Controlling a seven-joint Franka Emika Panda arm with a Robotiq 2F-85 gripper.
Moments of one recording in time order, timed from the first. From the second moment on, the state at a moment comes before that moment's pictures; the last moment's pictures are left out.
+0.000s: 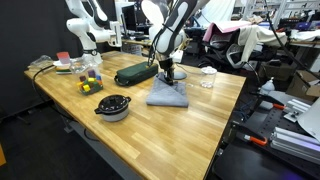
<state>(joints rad) 0.05 0.90 0.01 -1.62 -0.31 2.35 -0.34</state>
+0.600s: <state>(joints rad) 0.10 0.85 -0.06 -1.62 -0.34 2.36 -0.14</state>
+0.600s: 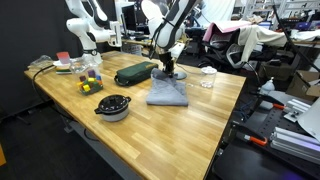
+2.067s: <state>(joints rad) 0.29 0.91 -0.21 -1.56 -0.51 2.21 0.19</state>
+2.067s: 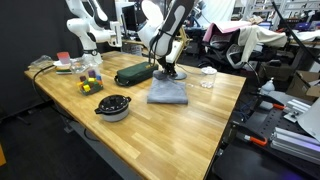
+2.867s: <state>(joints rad) 0.31 0.92 -0.22 -1.49 -0.52 2.04 0.38</state>
